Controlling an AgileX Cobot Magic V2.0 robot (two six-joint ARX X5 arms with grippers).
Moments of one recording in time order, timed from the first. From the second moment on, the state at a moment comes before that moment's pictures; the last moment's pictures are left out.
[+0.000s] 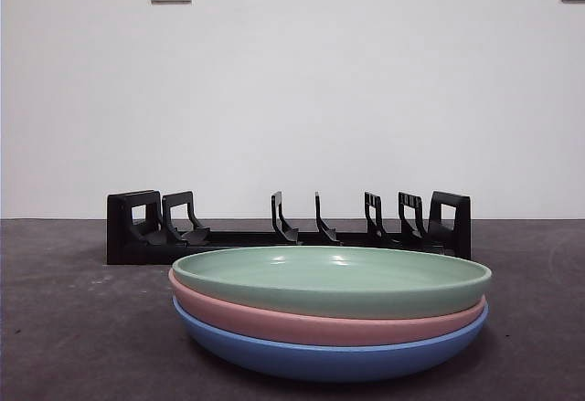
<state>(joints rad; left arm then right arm) -0.01 0.01 0.03 -0.18 0.04 -0.03 1.18 0.56 1.12 -1.16 0.34 0.43</state>
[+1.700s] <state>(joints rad) -0.01 0.01 0.03 -0.18 0.04 -0.03 0.05 0.01 0.14 -0.24 0.02 -0.01</state>
